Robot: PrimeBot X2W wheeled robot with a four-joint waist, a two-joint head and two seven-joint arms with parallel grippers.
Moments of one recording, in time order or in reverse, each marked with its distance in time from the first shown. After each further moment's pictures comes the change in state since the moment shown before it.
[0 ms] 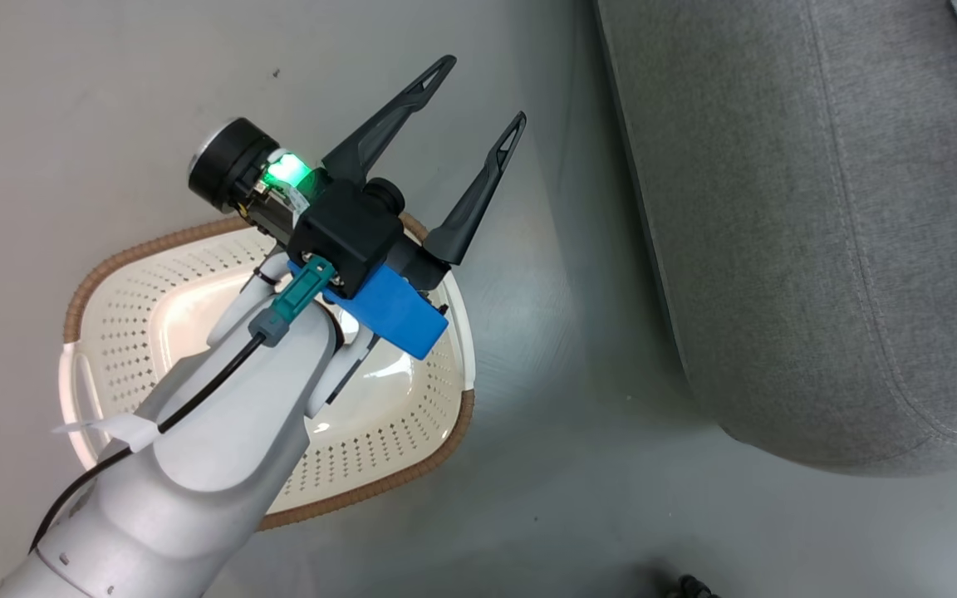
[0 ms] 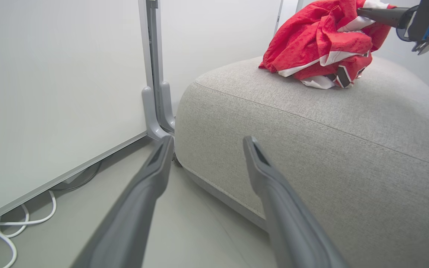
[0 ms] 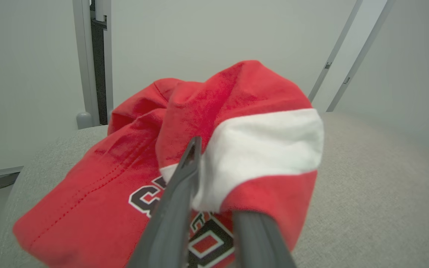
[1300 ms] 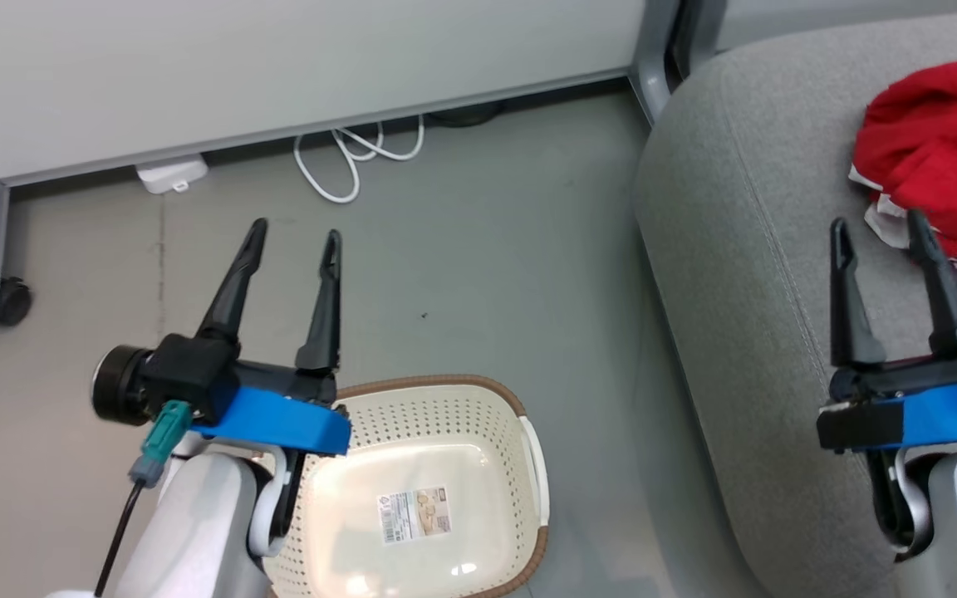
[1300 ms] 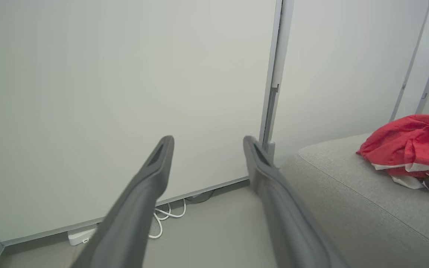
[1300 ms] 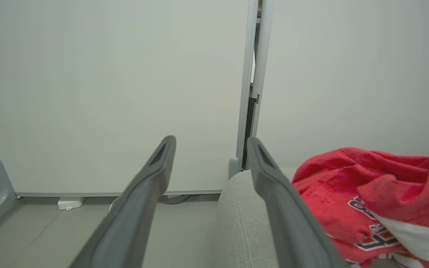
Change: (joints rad) left arm 0.449 -0.115 0.432 -0.071 0.049 0.053 -0.010; right arm 0.574 0.193 0.347 -0.443 0.022 0.000 0.000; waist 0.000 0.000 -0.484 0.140
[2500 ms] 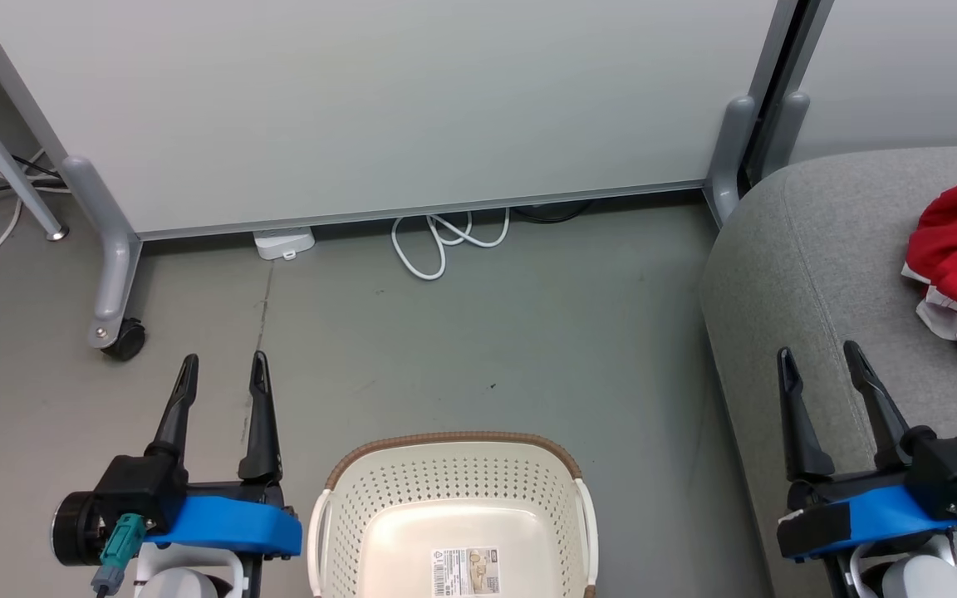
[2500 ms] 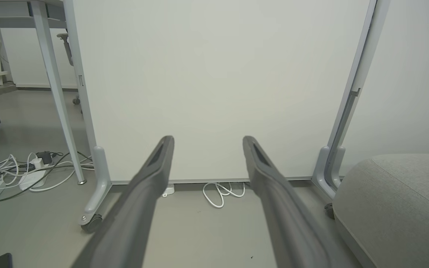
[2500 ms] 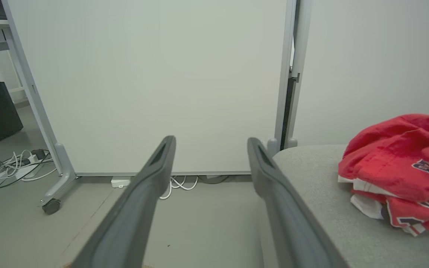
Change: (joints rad) left arm 0.253 -0.094 0.266 -0.007 0.097 -0.060 0.000; right arm 0.196 0.077 0.017 0.033 -0.022 0.000 0.000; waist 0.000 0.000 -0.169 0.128
